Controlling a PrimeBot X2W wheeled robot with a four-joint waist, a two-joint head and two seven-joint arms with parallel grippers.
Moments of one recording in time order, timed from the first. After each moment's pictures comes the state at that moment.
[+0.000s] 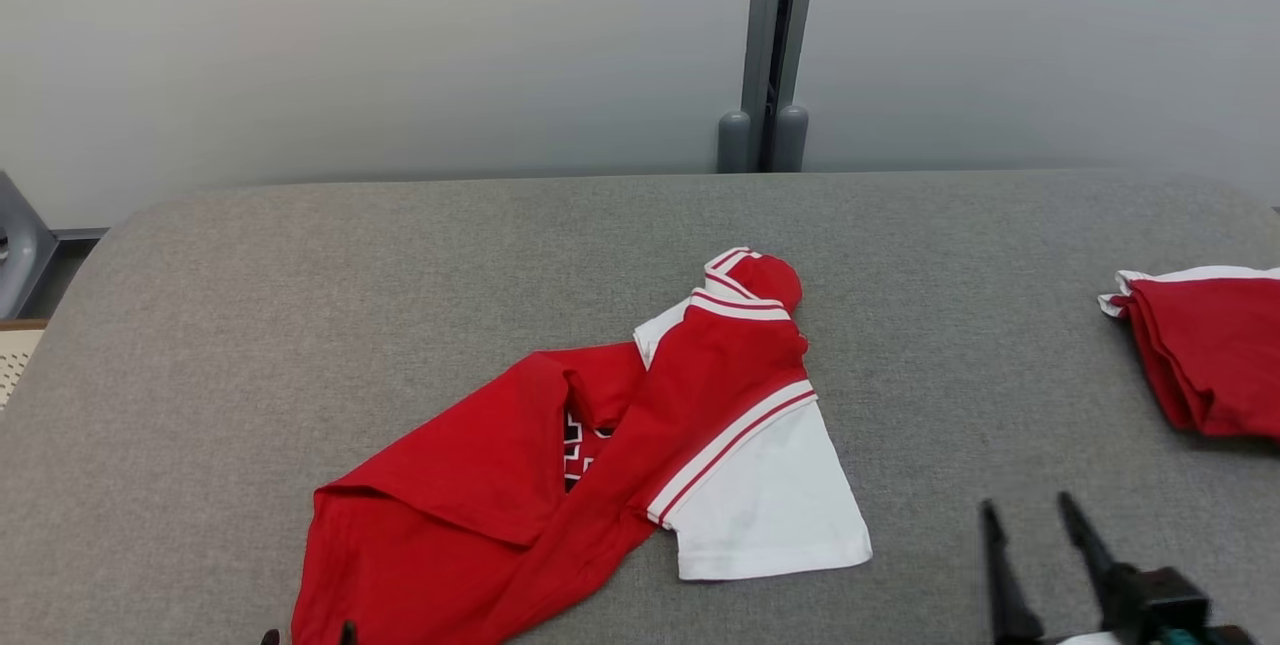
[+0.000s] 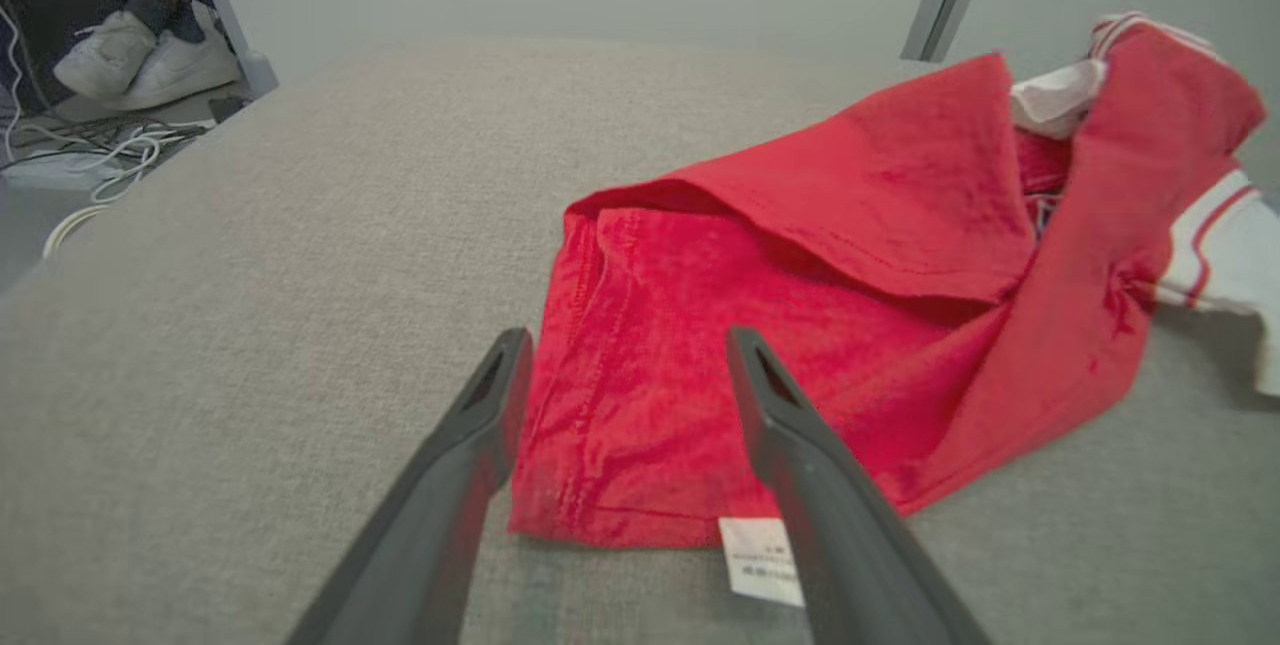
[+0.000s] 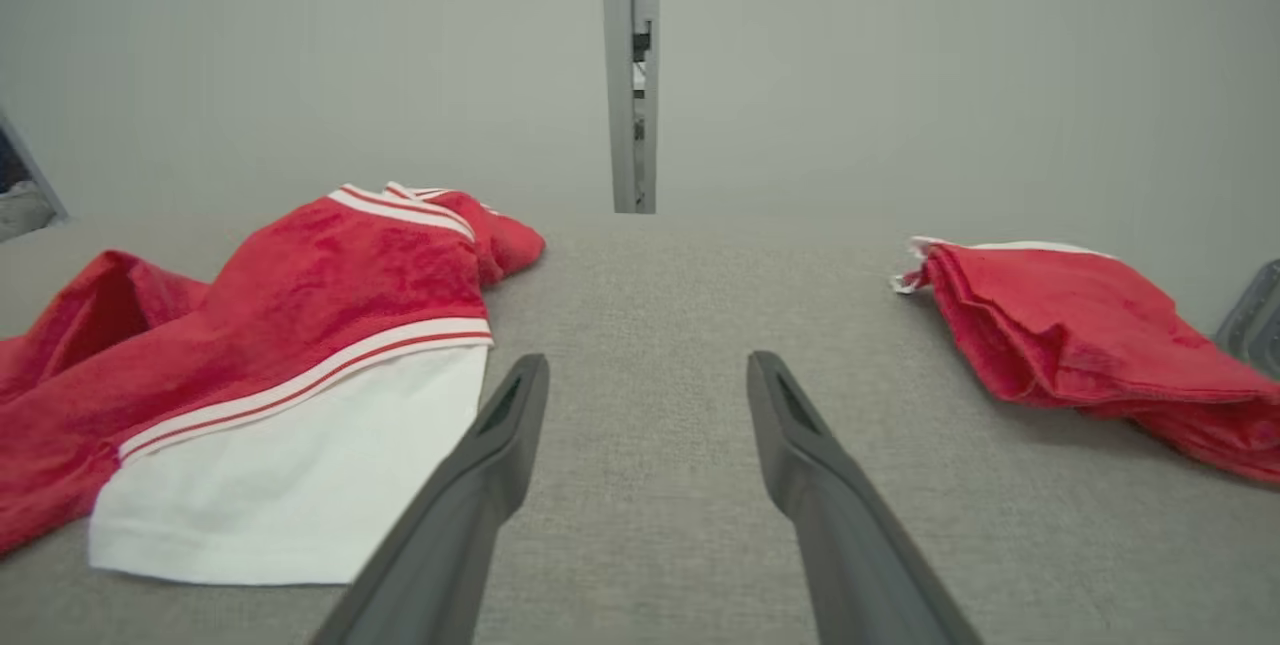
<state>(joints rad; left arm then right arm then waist) 0.24 0.05 0.04 0.26 -0.16 -0.03 -0.25 0.08 -0.05 0.00 0.22 0.10 0.13 -0.26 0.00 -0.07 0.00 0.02</state>
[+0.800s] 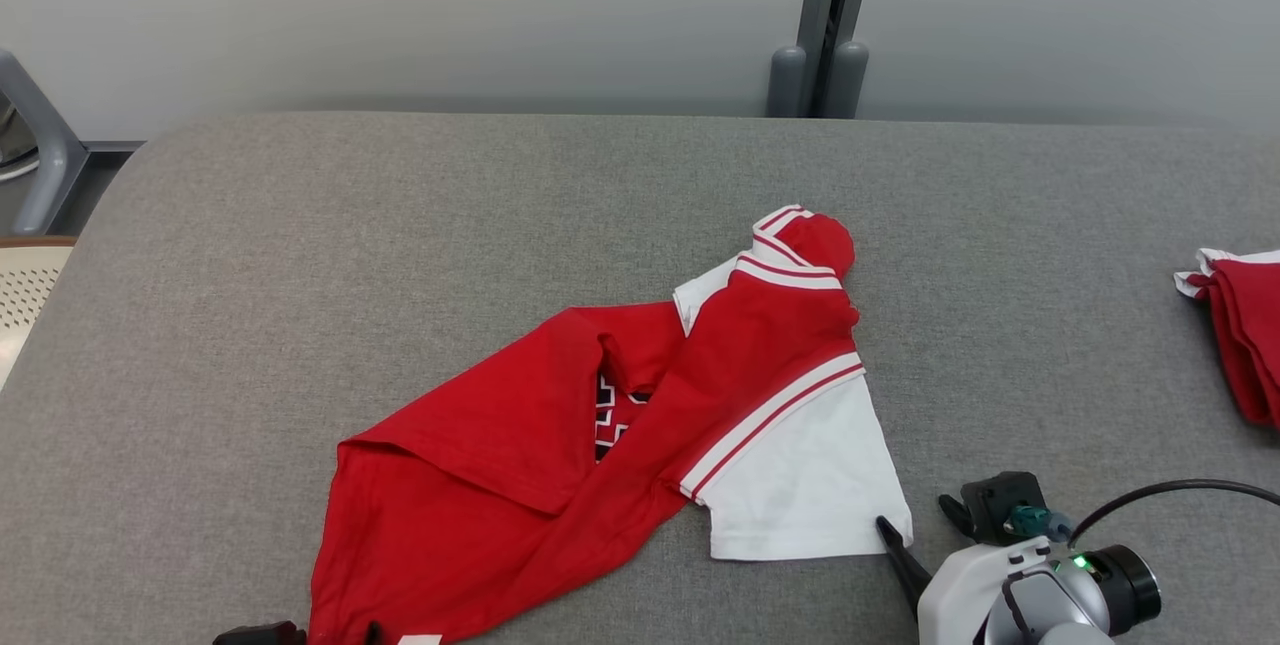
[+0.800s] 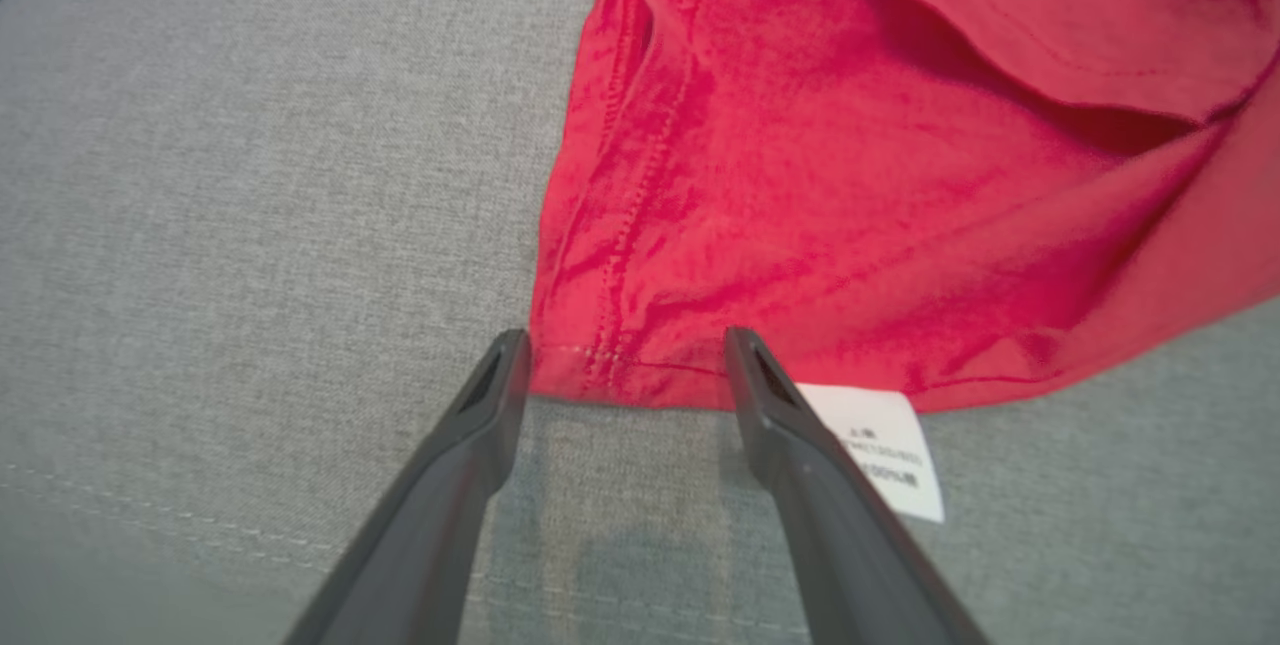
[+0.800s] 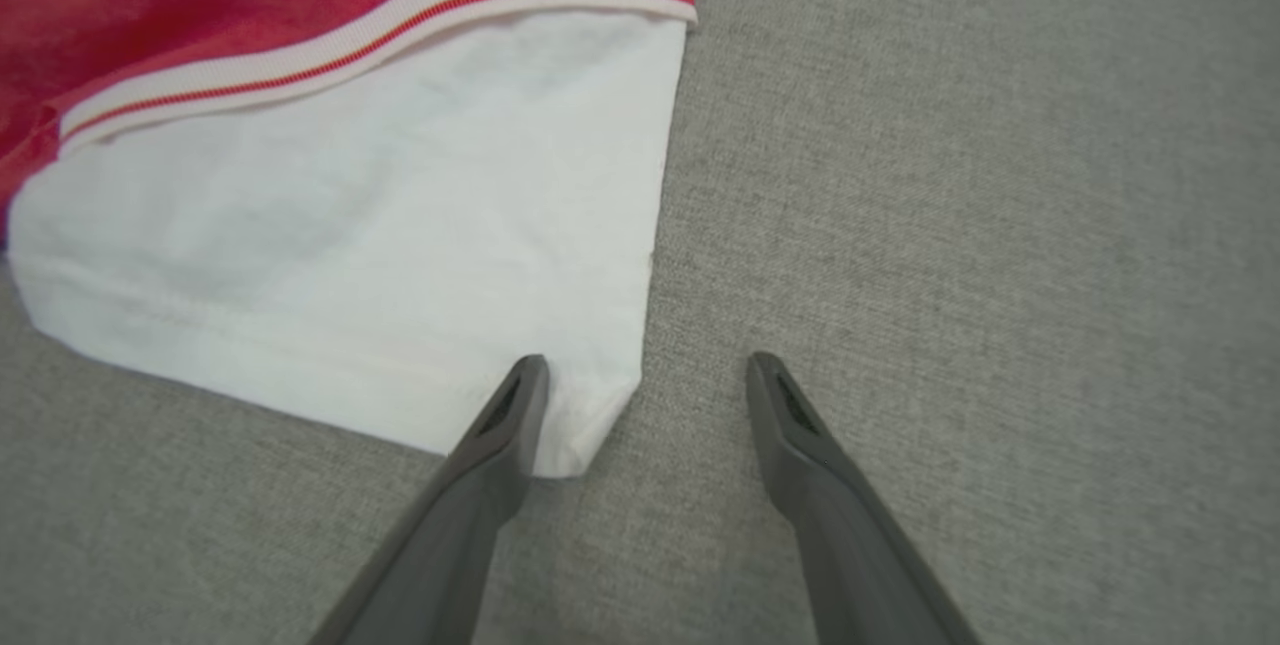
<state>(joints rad) 0.20 0.05 0.00 0.21 -0.18 0.06 0.16 -0.19 -0.05 0.18 0.58 0.06 0.13 0.09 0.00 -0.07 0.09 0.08</state>
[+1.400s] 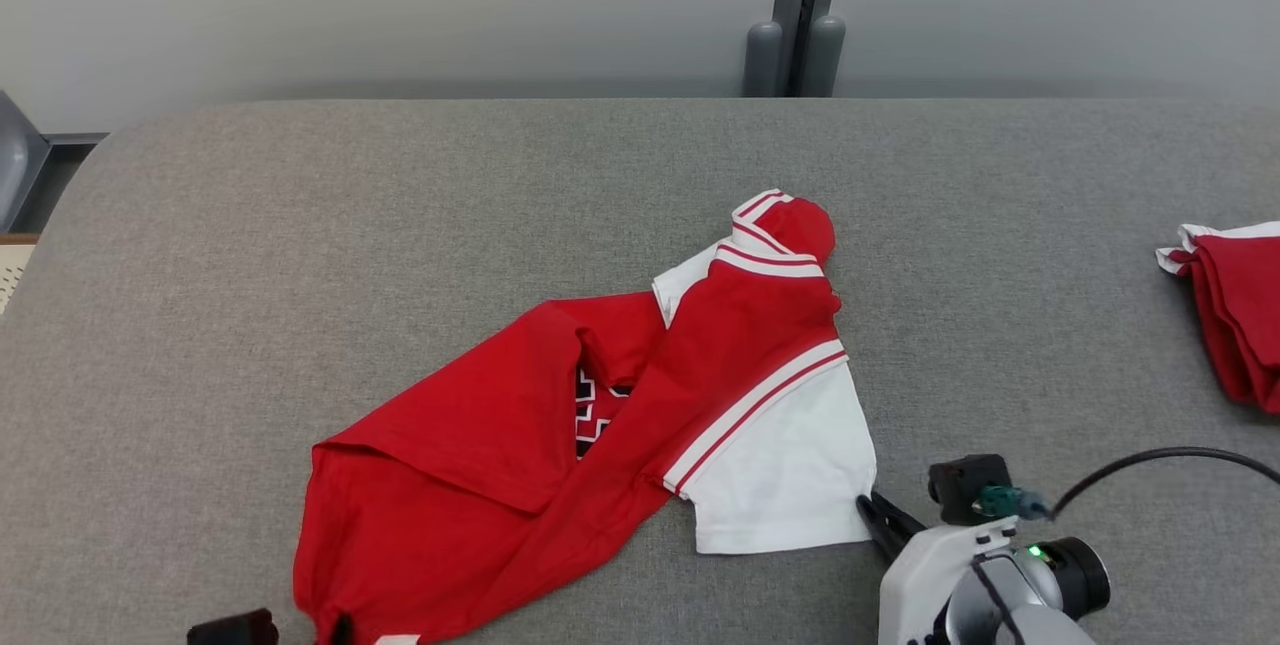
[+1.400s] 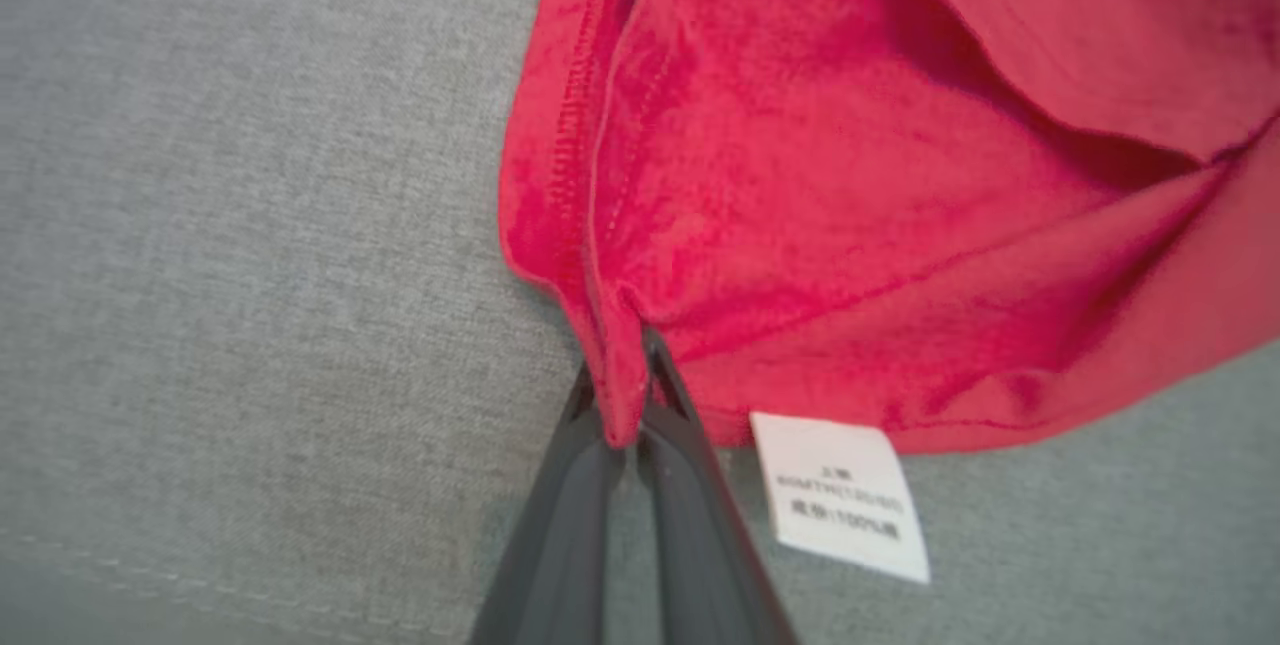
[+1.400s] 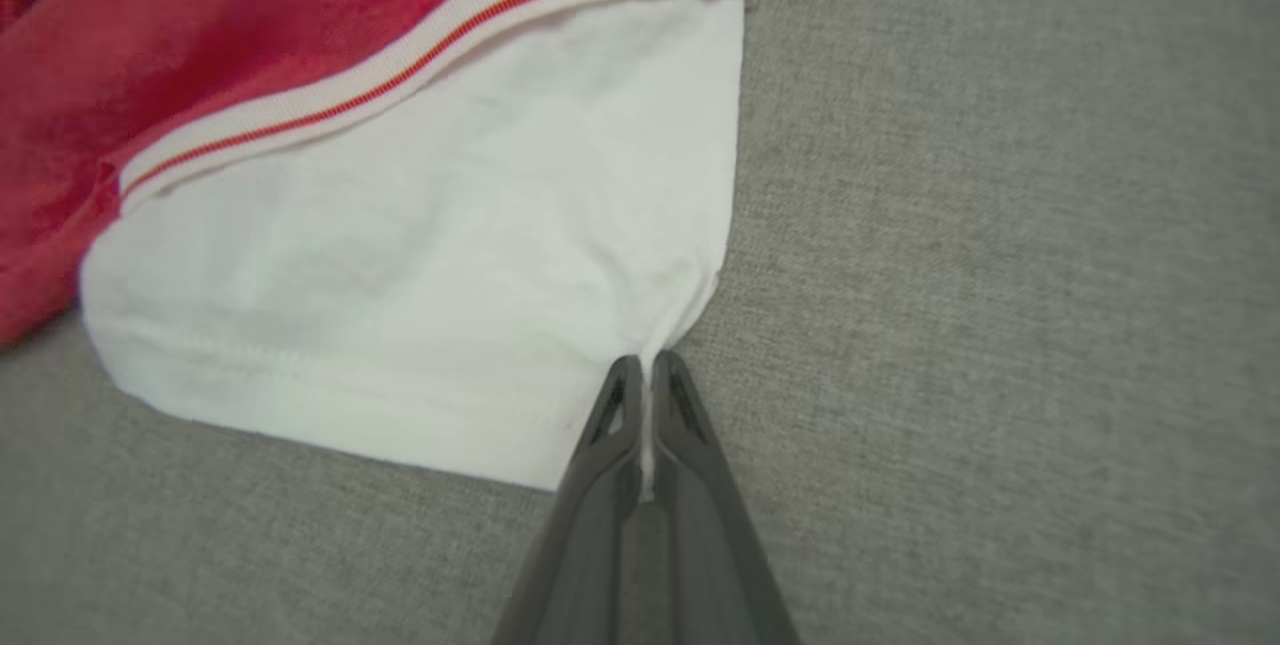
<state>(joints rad) 0.15 0.06 0.00 0.28 -0.27 0.03 0.17 -0.25 -0.04 0.33 0.62 0.20 0.13 0.10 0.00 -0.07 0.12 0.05</state>
